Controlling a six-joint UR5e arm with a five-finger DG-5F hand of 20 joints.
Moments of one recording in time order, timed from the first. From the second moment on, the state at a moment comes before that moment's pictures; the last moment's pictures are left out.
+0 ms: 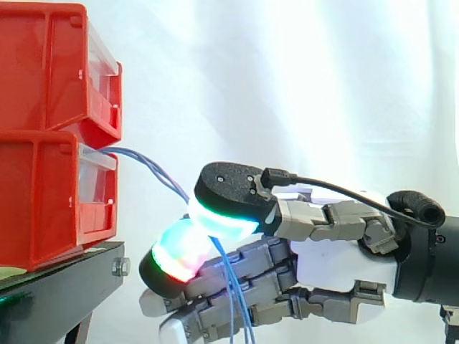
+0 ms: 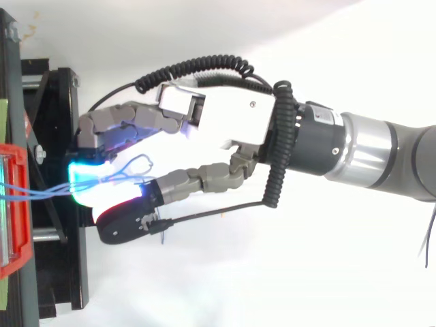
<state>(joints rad) 0.16 -2.41 -1.18 -2.56 -1.24 -0.33</state>
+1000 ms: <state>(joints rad) 0.14 -2.30 -1.18 -2.73 -1.24 -0.40</state>
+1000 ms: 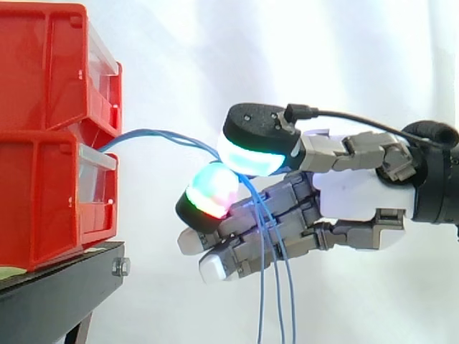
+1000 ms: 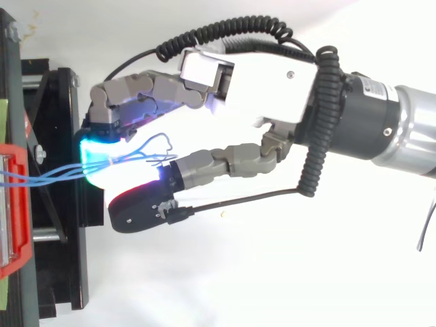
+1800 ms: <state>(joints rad) 0.13 -2.25 -1.18 -2.85 -1.24 -0.40</state>
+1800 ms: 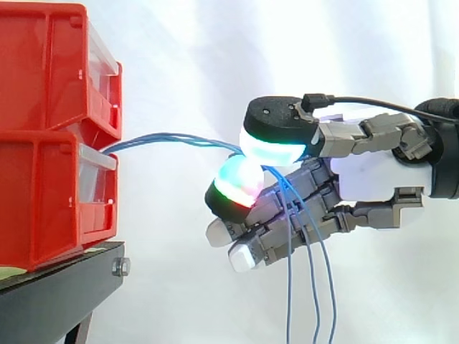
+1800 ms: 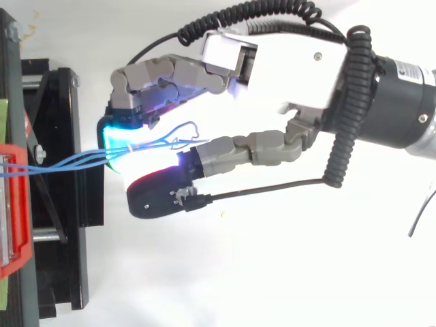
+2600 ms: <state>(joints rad) 0.13 -2.25 -1.14 -2.85 -1.23 -0.36</state>
